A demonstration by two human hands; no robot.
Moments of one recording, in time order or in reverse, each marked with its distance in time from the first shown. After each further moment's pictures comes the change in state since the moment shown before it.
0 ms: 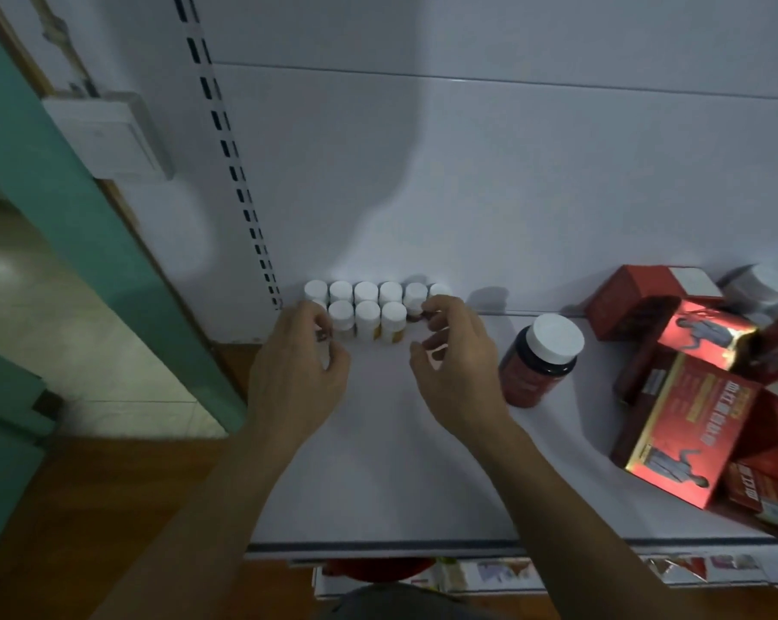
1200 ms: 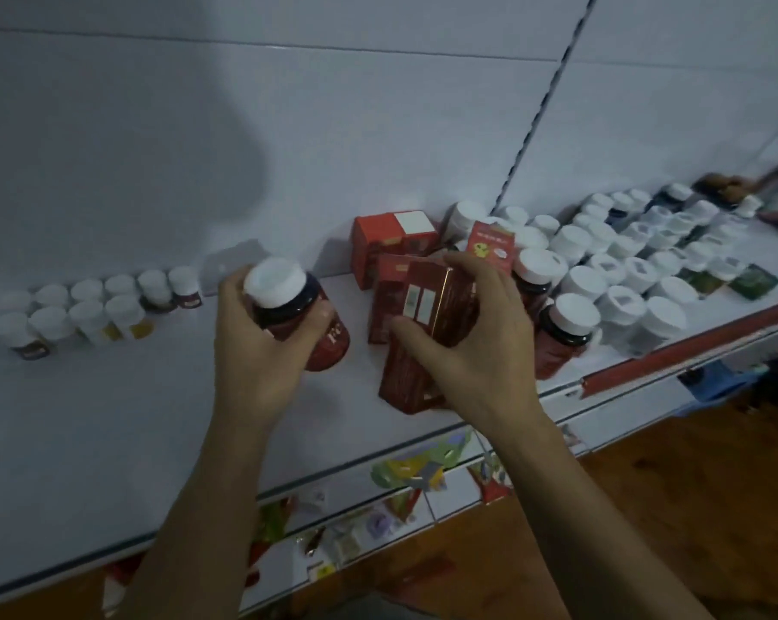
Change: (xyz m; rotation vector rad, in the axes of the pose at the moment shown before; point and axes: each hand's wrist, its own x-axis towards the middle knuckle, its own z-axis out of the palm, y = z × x) left_hand -0.051 0.218 0.095 -0.825 -0.061 -0.106; right_hand -0.089 0.050 -0.254 -0.210 0.311 0.187
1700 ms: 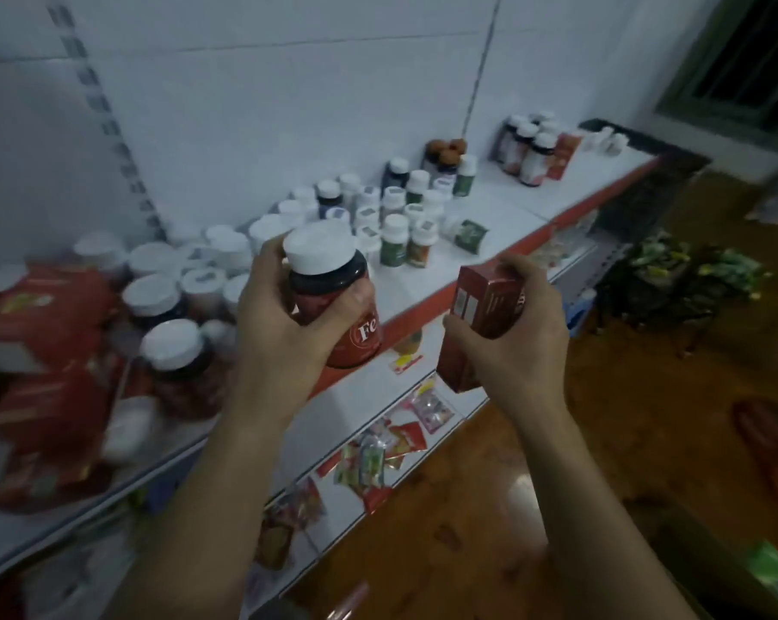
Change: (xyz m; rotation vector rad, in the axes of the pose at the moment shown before) left_hand -0.155 0.131 0.363 -0.282 -0.538 0.105; right_hand -0.029 0.263 -0.323 -0.106 0.374 0.354
